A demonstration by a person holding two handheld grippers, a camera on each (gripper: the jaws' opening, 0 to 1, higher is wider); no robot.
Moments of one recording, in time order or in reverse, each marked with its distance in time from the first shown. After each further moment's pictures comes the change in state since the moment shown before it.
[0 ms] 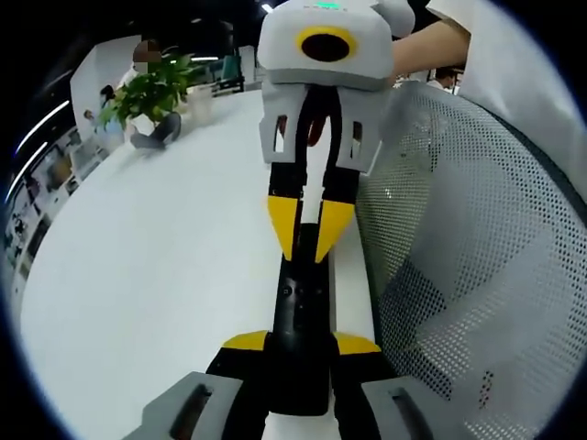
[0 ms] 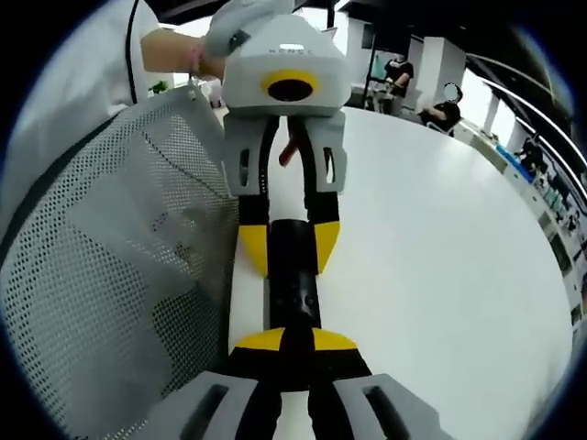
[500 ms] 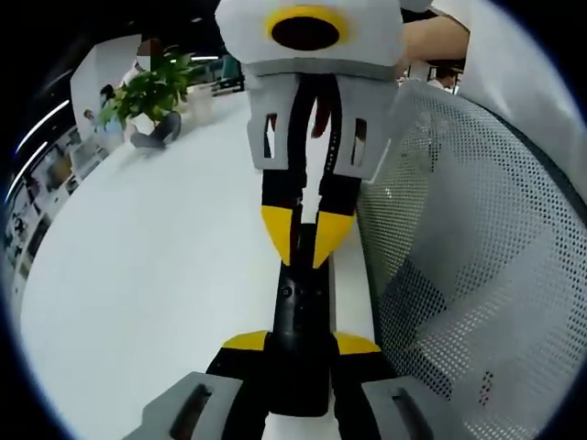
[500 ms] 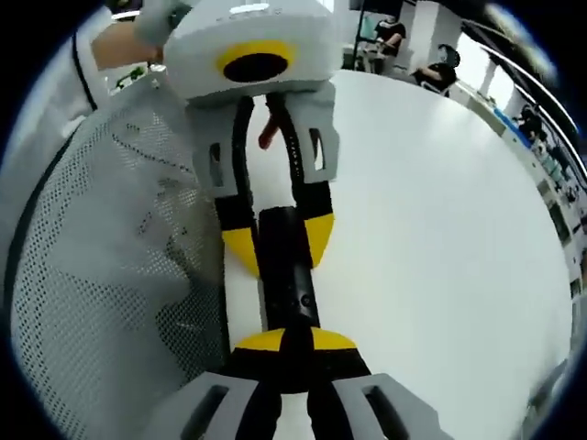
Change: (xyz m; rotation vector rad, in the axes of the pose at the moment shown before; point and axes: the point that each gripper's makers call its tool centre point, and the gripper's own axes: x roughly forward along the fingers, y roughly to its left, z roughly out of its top) left arm 0.000 0.000 0.000 -0.002 0.005 0.001; right arm 0.005 -0.004 0.003 0.226 0.112 -0.061
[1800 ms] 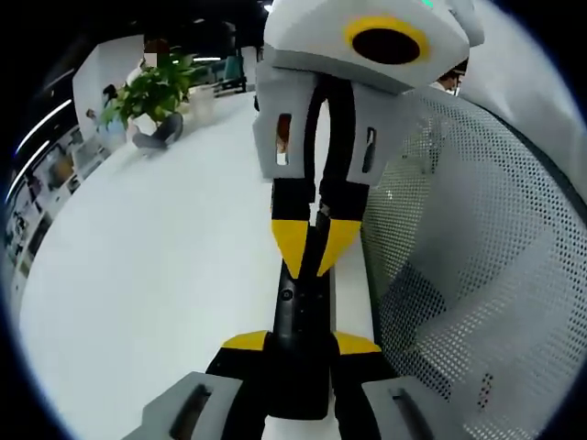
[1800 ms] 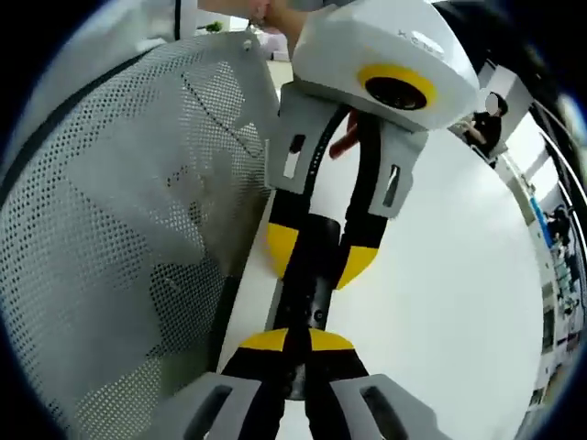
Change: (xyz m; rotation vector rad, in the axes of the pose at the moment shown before) left arm 0.000 -0.001 0.001 -0.006 -0.010 0.006; right arm 0.002 0.012 0.004 -0.442 0.063 0.096
